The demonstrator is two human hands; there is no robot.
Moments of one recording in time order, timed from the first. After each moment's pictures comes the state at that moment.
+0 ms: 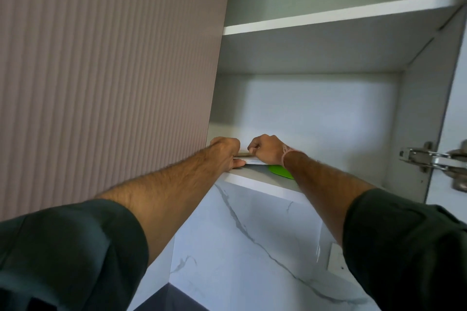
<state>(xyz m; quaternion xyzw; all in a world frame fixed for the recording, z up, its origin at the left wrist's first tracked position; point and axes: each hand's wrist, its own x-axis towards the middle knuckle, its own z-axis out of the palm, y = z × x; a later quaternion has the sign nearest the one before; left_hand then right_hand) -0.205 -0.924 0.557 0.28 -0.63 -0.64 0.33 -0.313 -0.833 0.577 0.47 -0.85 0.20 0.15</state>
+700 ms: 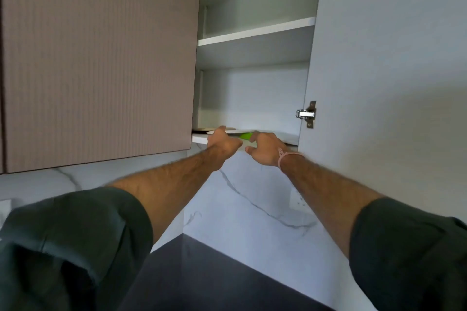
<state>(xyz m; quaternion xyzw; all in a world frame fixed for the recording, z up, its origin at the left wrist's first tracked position) -0.079 -0.719 0.513 0.26 -0.78 -0.41 0.40 -0.185 -0.626 0.517 0.46 -0.84 0.22 0.19</state>
